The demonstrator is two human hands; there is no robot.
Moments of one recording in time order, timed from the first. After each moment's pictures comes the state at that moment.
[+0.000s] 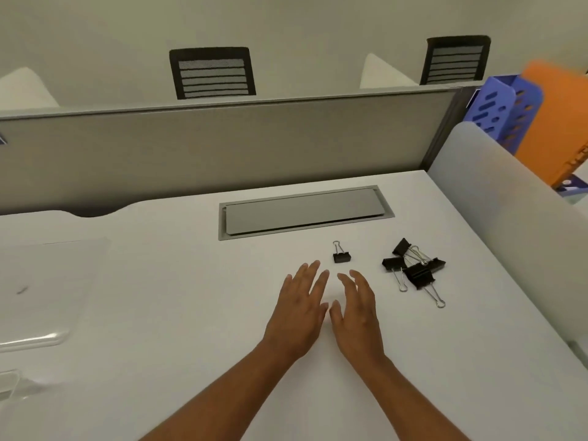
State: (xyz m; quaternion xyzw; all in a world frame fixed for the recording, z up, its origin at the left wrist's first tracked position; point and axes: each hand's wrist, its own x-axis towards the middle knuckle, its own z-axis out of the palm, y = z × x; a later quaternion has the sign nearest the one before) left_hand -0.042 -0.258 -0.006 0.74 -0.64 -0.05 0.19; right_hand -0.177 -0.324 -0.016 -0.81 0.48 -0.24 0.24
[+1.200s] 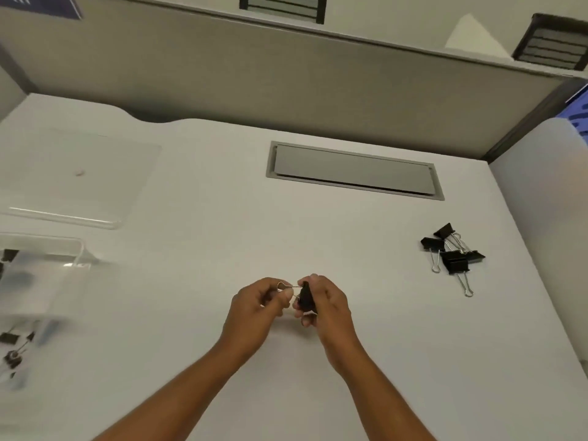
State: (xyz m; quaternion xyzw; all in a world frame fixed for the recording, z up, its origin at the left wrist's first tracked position) left_hand -0.031 -0.083 0.039 0.73 -0.21 -0.36 0.54; right_hand -0.142 -0.199 0.045 -0.58 0.43 -0.12 0.69
